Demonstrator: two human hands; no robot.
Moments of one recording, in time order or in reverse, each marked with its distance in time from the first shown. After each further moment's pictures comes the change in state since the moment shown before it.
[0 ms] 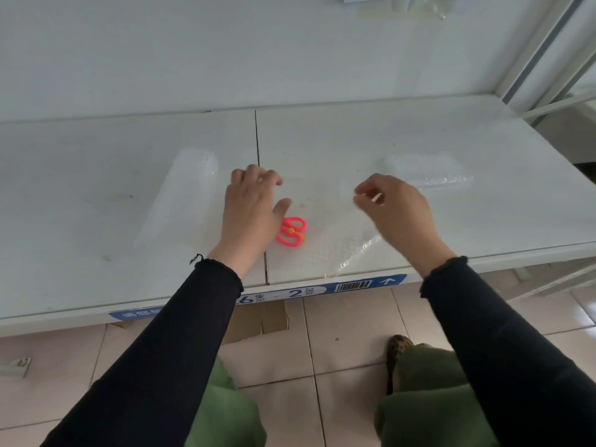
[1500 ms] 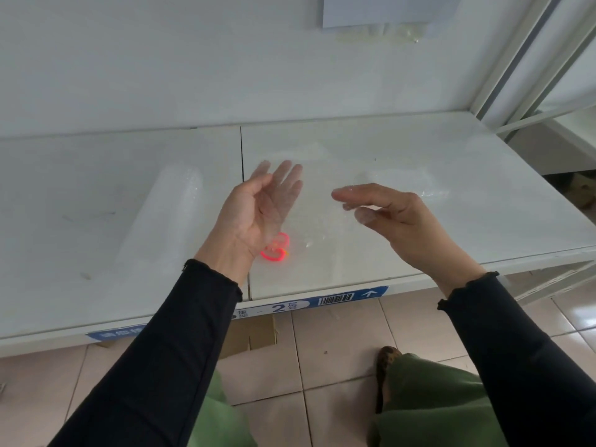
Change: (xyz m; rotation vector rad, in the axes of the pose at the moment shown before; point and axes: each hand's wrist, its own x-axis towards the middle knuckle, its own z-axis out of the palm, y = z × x) left_hand 0.028 0.049 -0.029 -2.248 -0.168 -0.840; right_hand -0.019 0.007 -0.048 0.641 -0.255 -0.271
